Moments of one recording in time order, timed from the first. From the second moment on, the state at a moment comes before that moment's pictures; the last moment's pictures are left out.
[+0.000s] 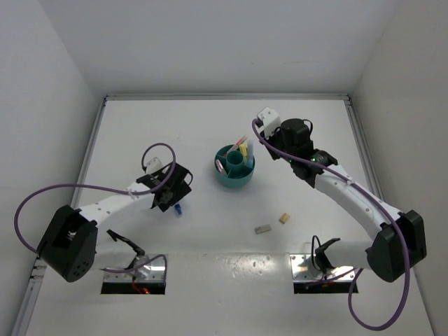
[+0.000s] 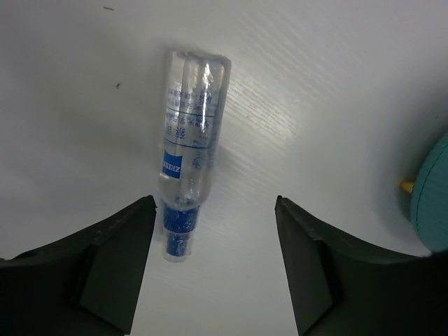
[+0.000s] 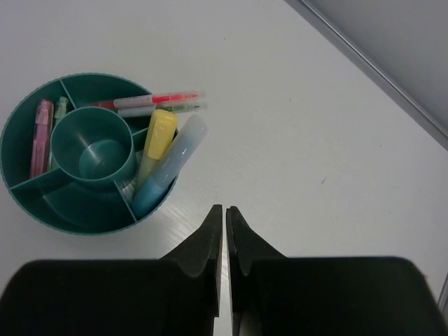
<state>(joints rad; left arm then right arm) -0.56 1.25 0.68 -0.55 -0.42 -1.21 0.49 1.28 0.96 -0.17 0.05 -0.32</state>
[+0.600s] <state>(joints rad) -0.52 1.36 0.66 -0.52 -0.36 -1.13 0.49 1.26 0.95 -0.15 0.07 -0.32</state>
